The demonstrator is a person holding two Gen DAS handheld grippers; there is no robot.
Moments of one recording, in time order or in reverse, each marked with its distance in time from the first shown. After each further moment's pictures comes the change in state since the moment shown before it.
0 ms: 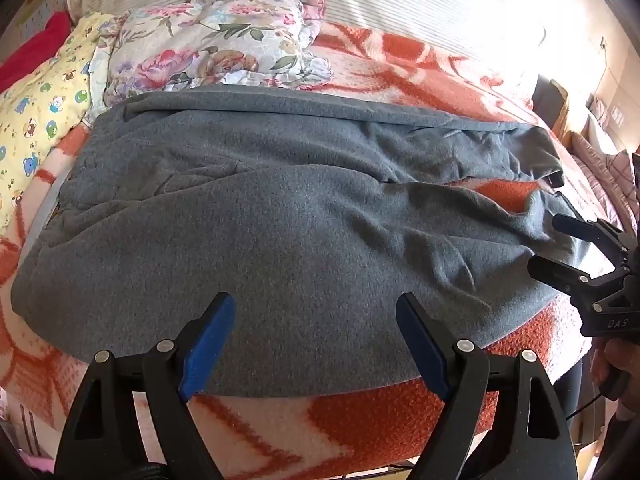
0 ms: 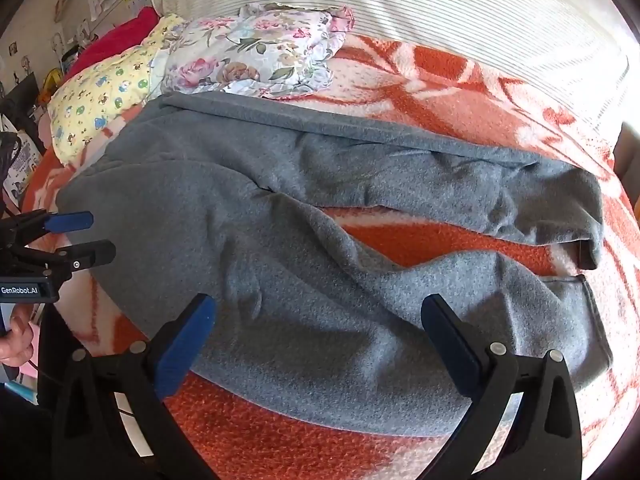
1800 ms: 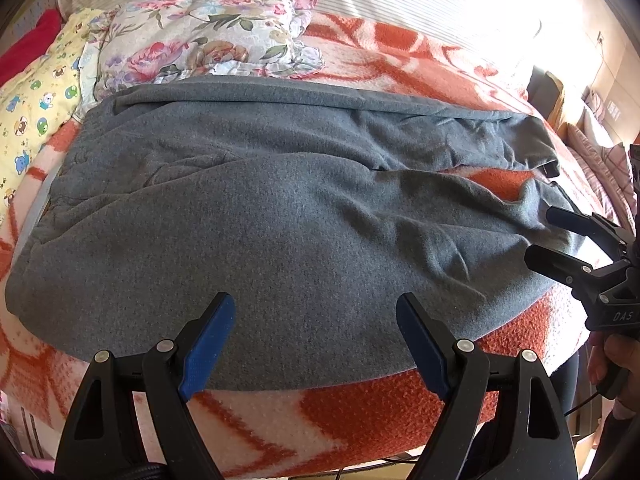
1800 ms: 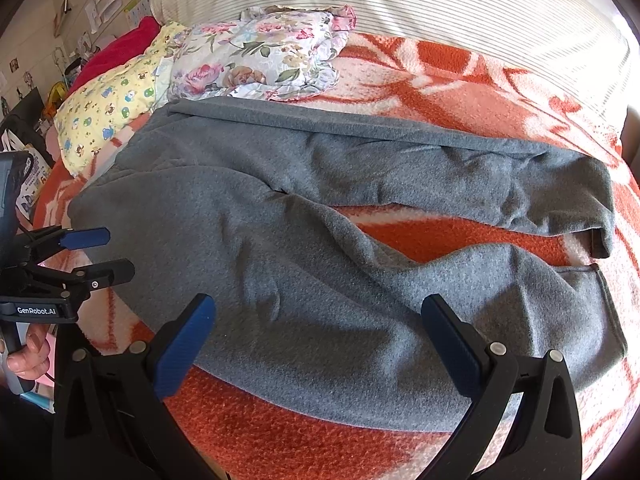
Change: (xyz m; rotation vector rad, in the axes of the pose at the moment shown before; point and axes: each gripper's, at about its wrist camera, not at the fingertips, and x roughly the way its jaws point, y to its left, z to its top) left arm 0.003 -0.002 -0.003 0.009 0.037 -0.026; right arm -0.001 0.003 -0.001 0.030 0.001 0.031
